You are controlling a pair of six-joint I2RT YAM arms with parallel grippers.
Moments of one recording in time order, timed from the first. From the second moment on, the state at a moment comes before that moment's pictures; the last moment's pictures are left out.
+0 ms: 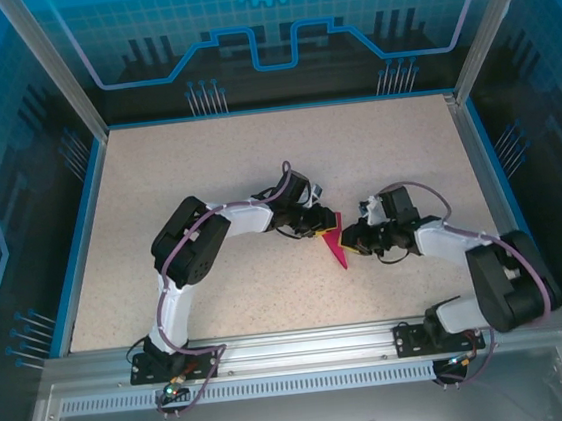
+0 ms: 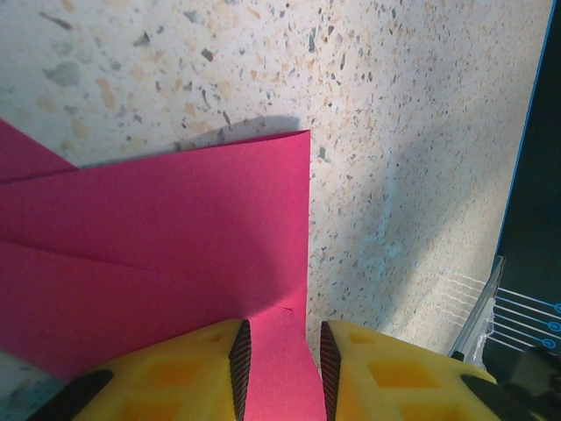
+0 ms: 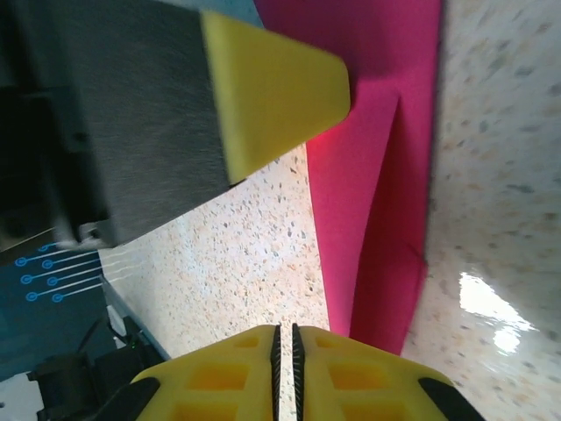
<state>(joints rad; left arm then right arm) -0.66 2.13 1.29 -0.05 0.59 -0.87 0.28 1.41 0.52 -0.09 -0.71 0.74</state>
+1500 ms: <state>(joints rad) -0.67 2.14 1.30 -0.05 0.59 -0.88 0.38 1.59 0.58 -0.16 -0.68 0.63</state>
